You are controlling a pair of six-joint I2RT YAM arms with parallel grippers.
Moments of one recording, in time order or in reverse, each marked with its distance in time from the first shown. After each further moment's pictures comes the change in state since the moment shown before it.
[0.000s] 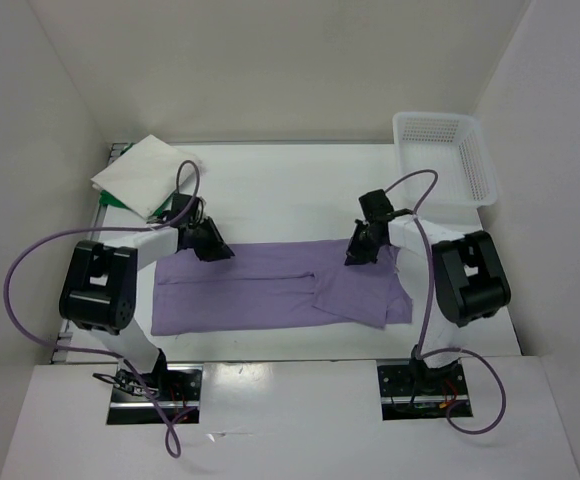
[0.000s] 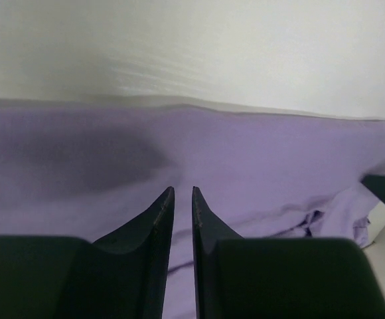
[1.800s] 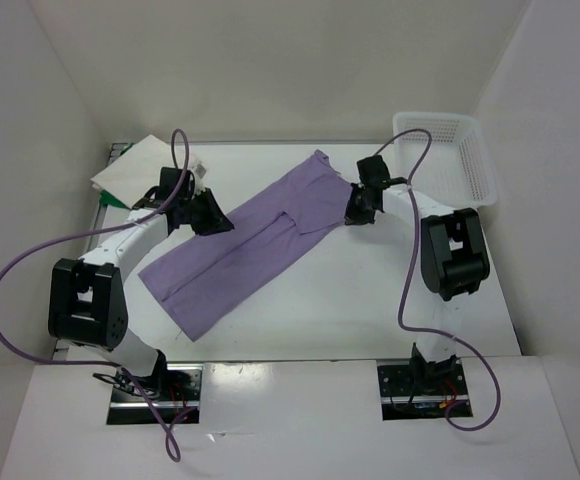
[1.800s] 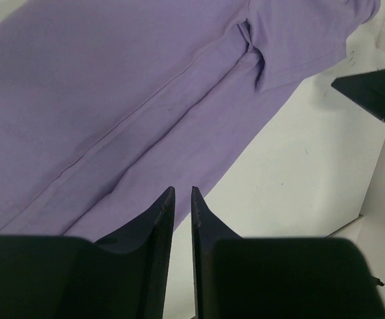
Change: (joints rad) left arm 0.008 -0.140 0.196 -0.166 0.063 0.107; right arm -0.045 0.253 0.364 0.012 0.077 -0.178
